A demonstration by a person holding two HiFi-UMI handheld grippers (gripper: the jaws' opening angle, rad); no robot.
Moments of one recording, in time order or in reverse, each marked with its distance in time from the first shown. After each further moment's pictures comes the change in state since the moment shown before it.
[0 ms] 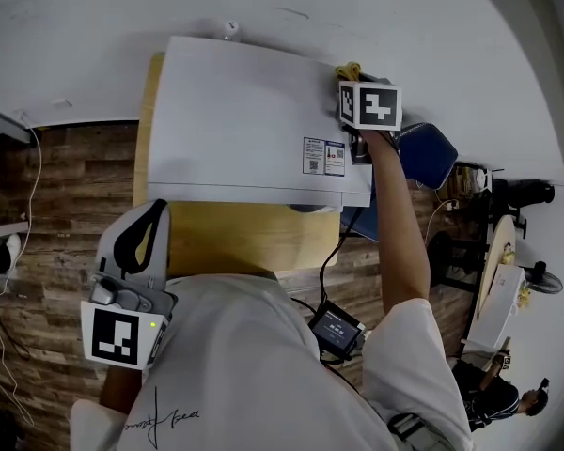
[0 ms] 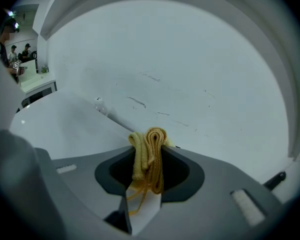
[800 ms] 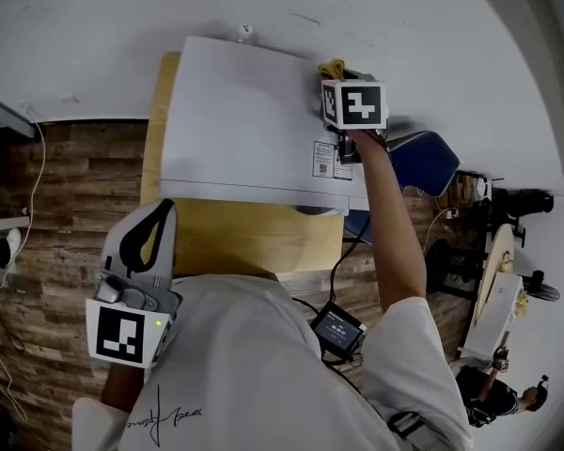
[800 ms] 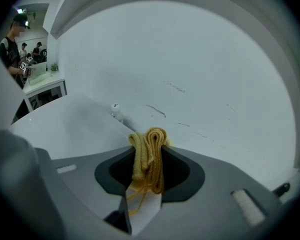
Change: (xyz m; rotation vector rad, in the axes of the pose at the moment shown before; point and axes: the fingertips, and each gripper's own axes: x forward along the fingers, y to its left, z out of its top) left arm -0.012 0.007 -0.001 -0.007 -0.014 0.014; right arm 0.000 0.058 0.027 -0.064 -0.026 0.062
